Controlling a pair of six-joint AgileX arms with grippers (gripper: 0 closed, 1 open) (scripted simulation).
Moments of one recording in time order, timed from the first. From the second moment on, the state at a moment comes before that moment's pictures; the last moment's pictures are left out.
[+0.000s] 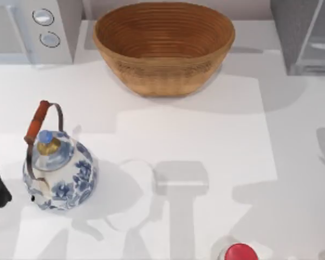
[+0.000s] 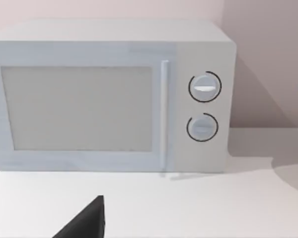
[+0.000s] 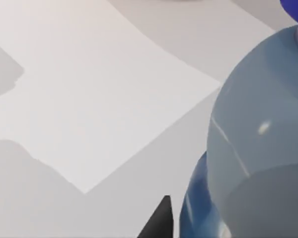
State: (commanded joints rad) left arm 0.00 0.00 0.00 0.00 0.00 0.00; right arm -0.42 1.34 0.55 -0.17 -0.97 -0.87
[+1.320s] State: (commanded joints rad) left arm 0.00 0.00 0.00 0.00 0.00 0.00; right arm 0.00 0.00 0.00 0.00 0.00 0.00
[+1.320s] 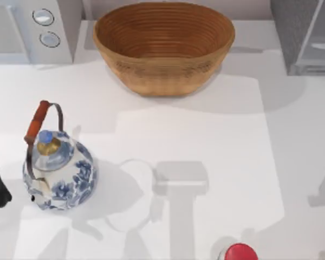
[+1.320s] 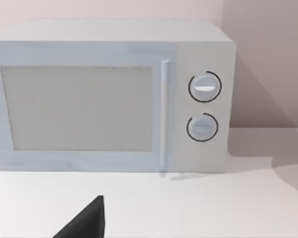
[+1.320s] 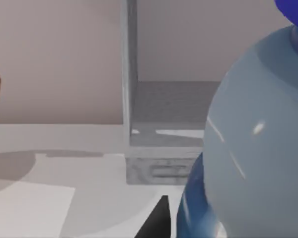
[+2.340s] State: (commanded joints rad) left arm 0.00 0.00 0.00 0.00 0.00 0.00; right arm -0.19 1.45 0.67 0.77 -0.19 0.01
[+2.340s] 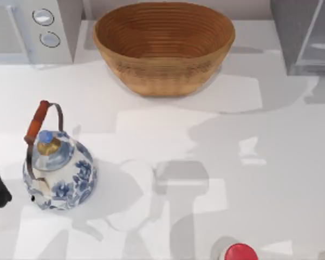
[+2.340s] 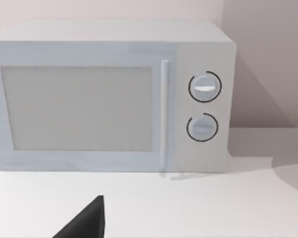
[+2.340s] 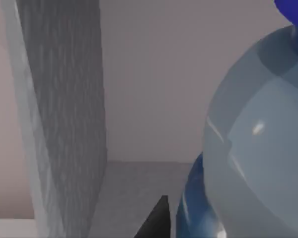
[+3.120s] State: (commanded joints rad) left arm 0.00 0.00 0.00 0.00 0.00 0.00; right arm -0.28 2.11 0.98 1.12 -0.26 0.01
